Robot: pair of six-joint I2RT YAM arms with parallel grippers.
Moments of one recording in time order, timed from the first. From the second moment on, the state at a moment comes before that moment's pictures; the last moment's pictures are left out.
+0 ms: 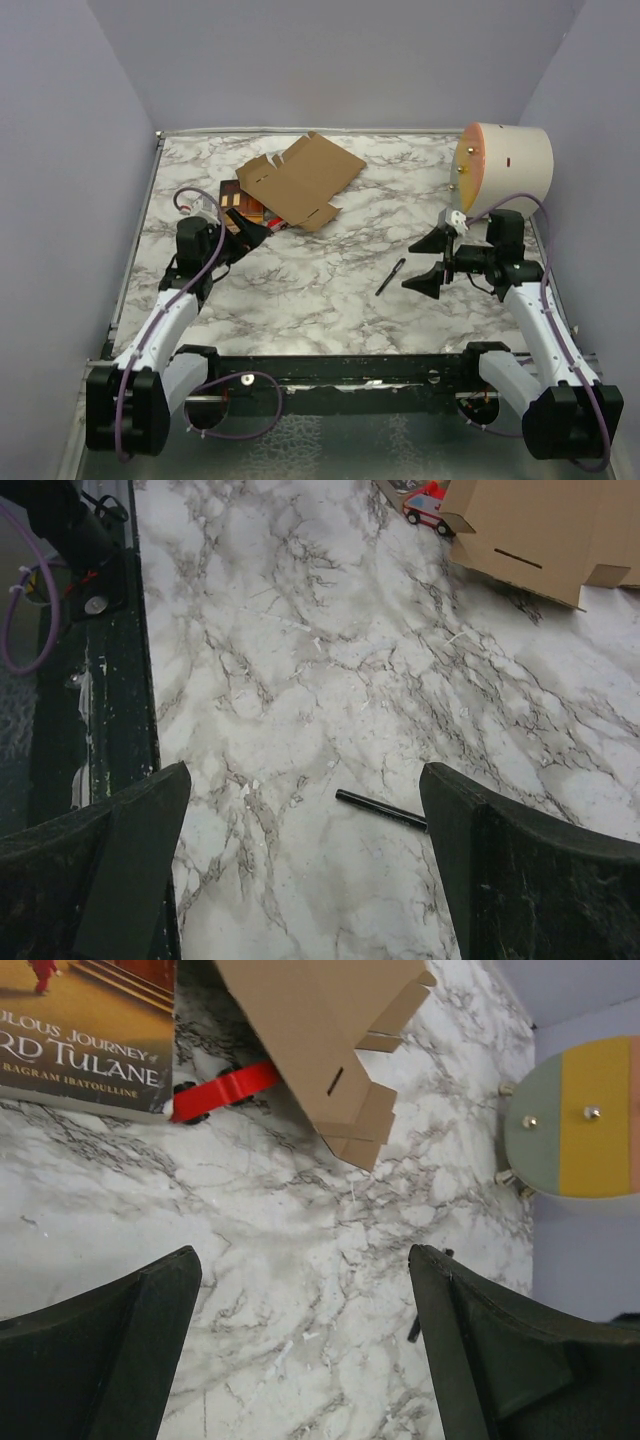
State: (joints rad) left arm -0.09 0.91 0.46 0.04 0.35 -0.80; right arm 0.00 0.92 0.66 -0.47 -1.23 -0.56
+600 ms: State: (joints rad) left arm -0.09 1.52 0.73 0.27 0.19 -0.90; right arm 0.00 0.90 0.66 -0.46 -1.23 -0.62
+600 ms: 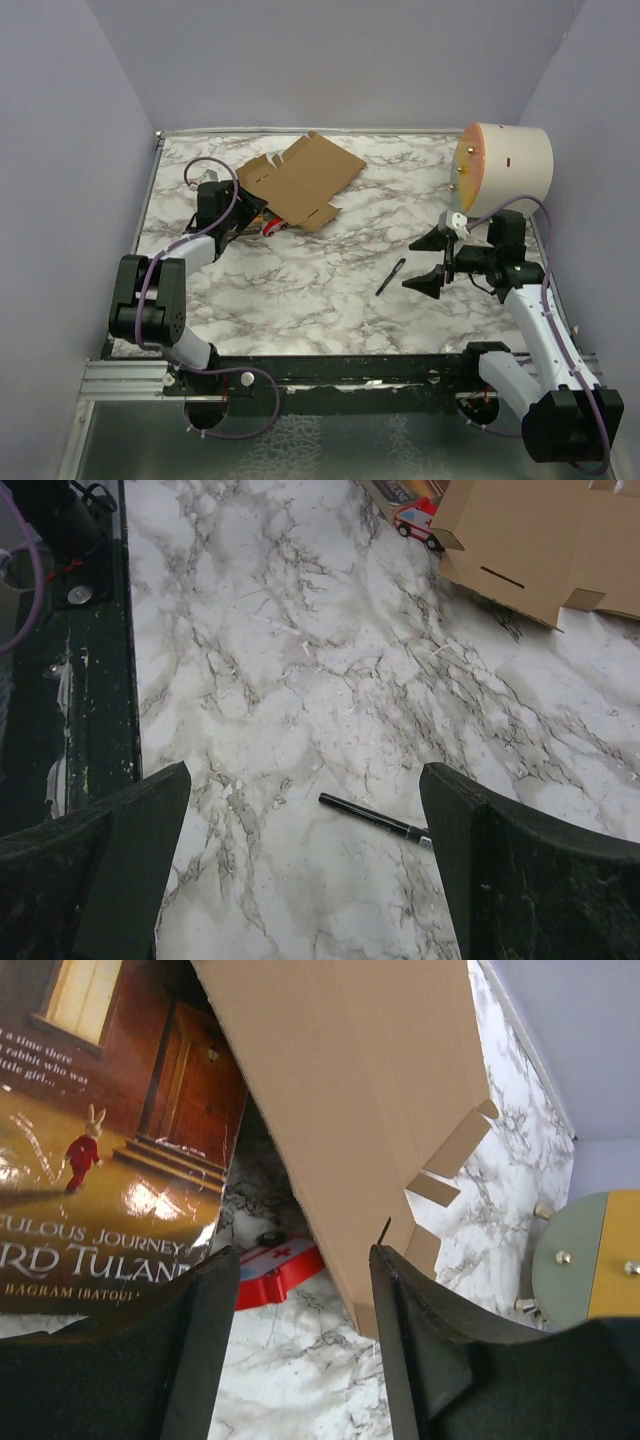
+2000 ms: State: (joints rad) left arm -0.24 1.13 0.41 0.57 0.19 -1.07; right arm 0.00 0.90 0.65 -0.41 -1.26 -0.57
